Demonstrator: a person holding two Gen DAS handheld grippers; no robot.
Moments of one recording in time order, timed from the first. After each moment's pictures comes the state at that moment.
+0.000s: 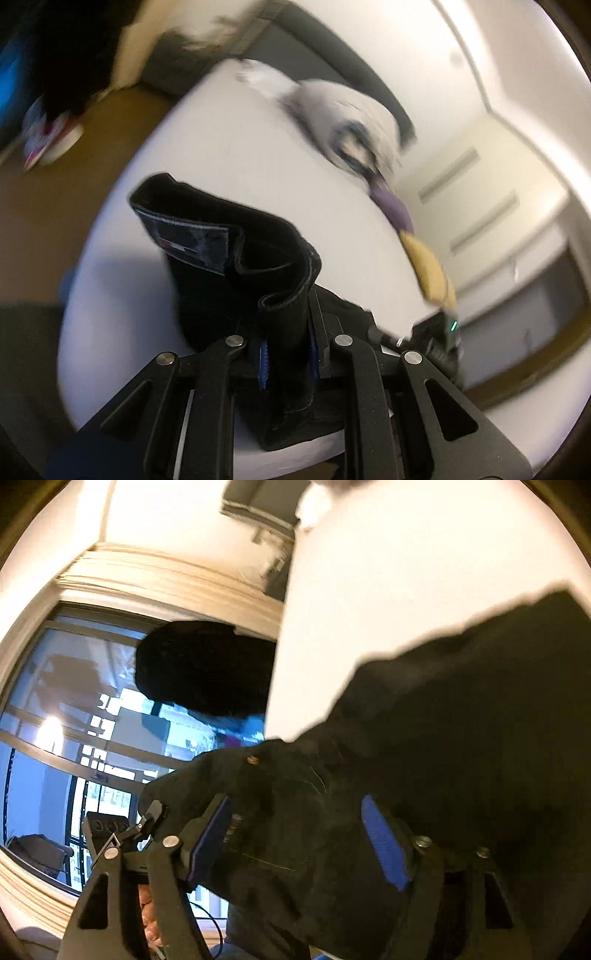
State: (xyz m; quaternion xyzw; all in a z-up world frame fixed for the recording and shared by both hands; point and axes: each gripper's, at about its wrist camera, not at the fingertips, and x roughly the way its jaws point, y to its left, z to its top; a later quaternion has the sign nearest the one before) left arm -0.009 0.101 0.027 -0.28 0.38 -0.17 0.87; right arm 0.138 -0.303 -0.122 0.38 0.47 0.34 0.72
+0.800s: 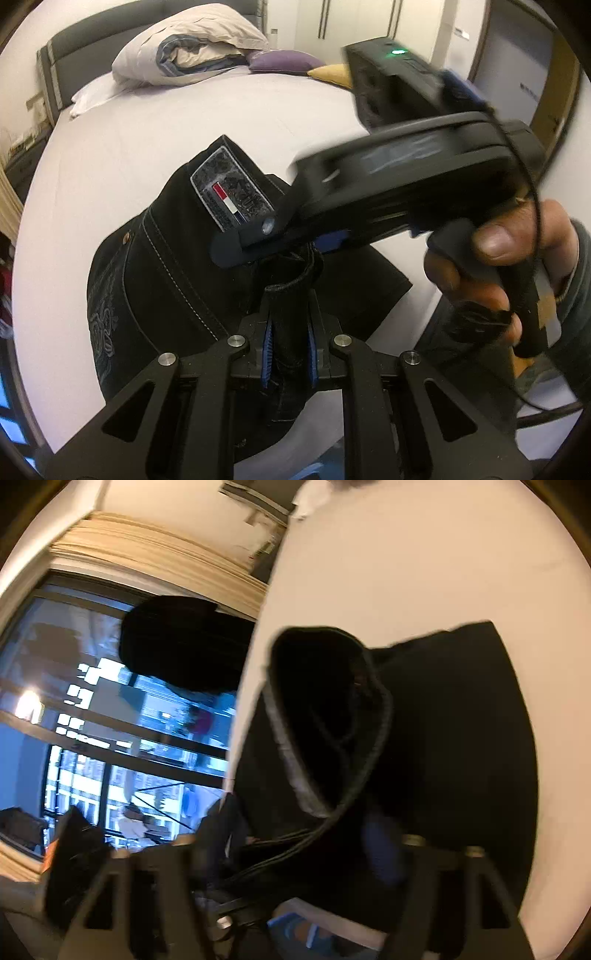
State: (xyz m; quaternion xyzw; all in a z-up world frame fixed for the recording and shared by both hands) left arm -0.027 -0.209 -0.008 0.11 0.43 -0.31 0.84; right arm 0.120 -0.343 -0.119 0.30 0.54 0.30 0.73
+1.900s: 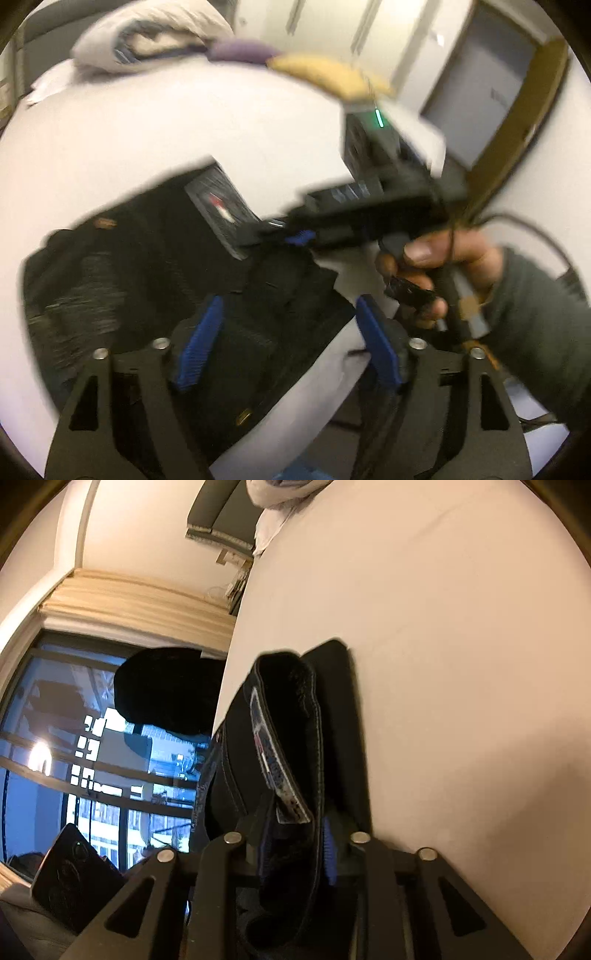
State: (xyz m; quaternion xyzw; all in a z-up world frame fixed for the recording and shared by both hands) left arm -0.054 -0.260 -0.045 0.04 0.44 -0.39 0.81; right arm 0.115 -0.434 -0.170 0.39 0.50 0.26 0.73
